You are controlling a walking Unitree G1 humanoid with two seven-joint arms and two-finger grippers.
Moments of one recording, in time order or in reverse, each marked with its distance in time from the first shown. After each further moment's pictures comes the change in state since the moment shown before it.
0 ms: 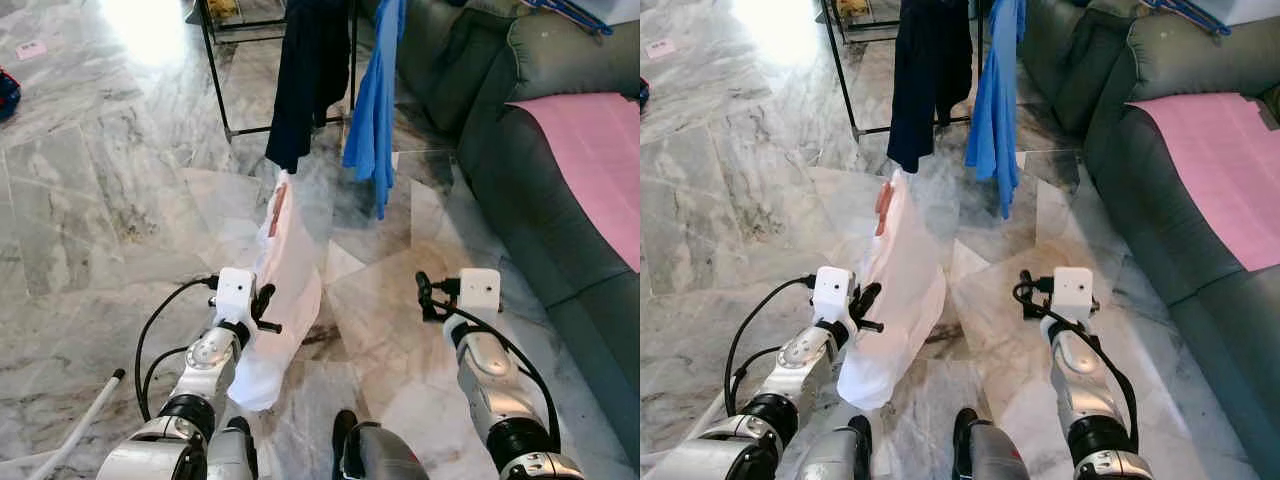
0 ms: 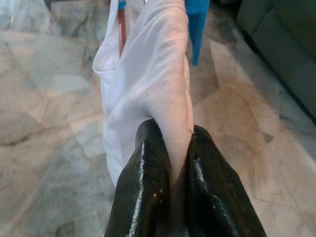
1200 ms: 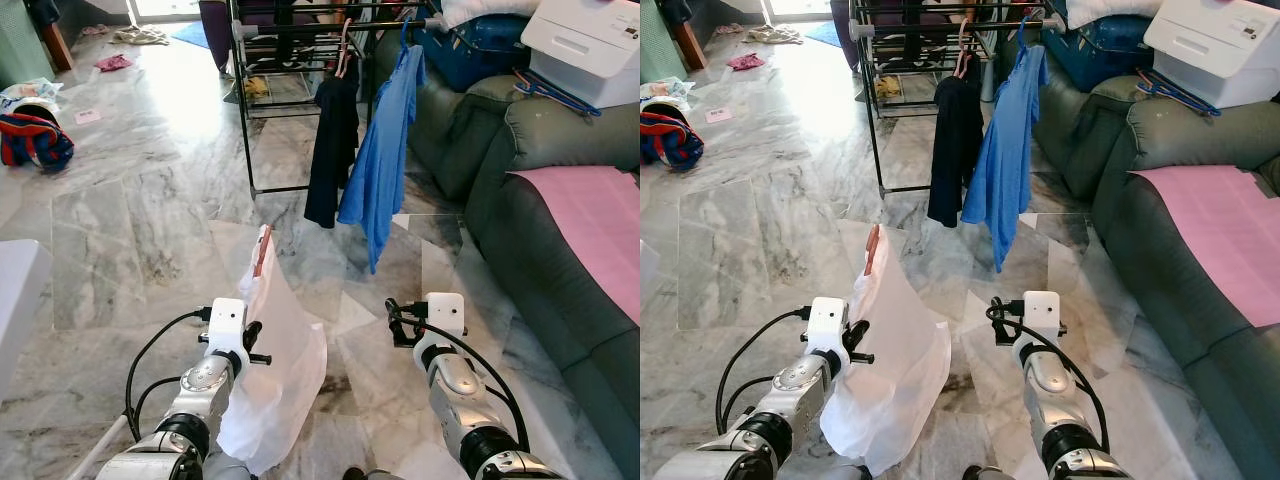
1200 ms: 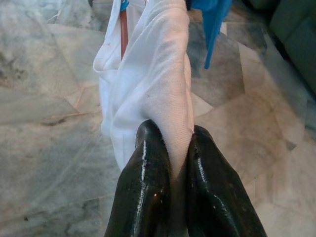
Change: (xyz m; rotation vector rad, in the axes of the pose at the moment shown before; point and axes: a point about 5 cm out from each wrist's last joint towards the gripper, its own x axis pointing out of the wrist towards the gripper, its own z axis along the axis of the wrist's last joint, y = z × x) left arm -0.013 0.004 -0.035 -0.030 0.185 0.057; right arm -0.007 0.032 -0.025 0.016 0.057 0.086
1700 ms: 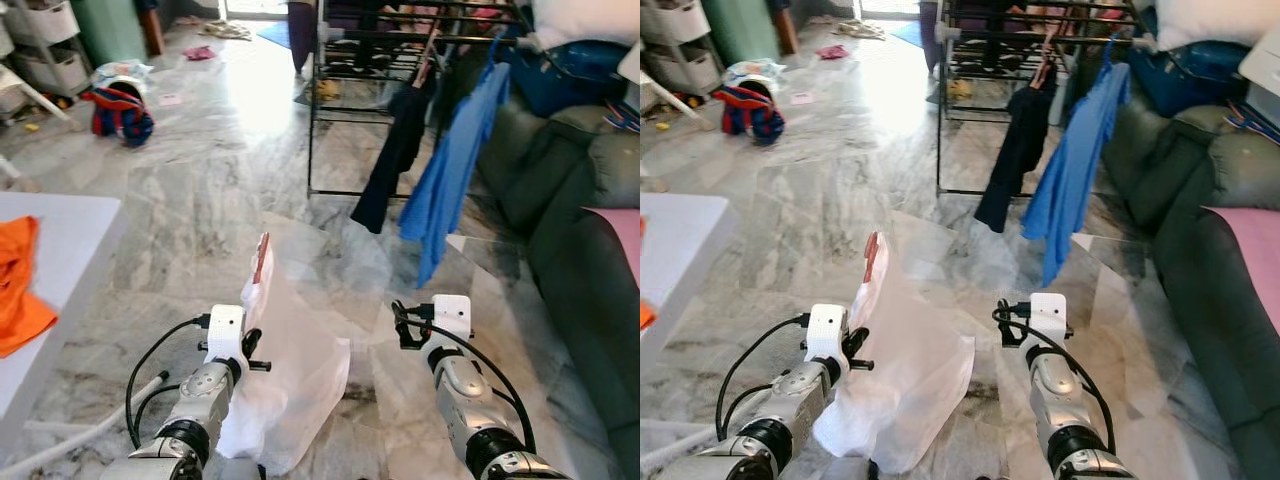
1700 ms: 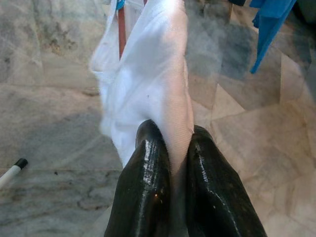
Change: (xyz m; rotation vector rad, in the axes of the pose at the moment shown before) left arm -0.005 0.005 -0.013 -0.026 0.045 0.023; right arm 0.000 -0.001 -0.001 0.003 0.005 -0.002
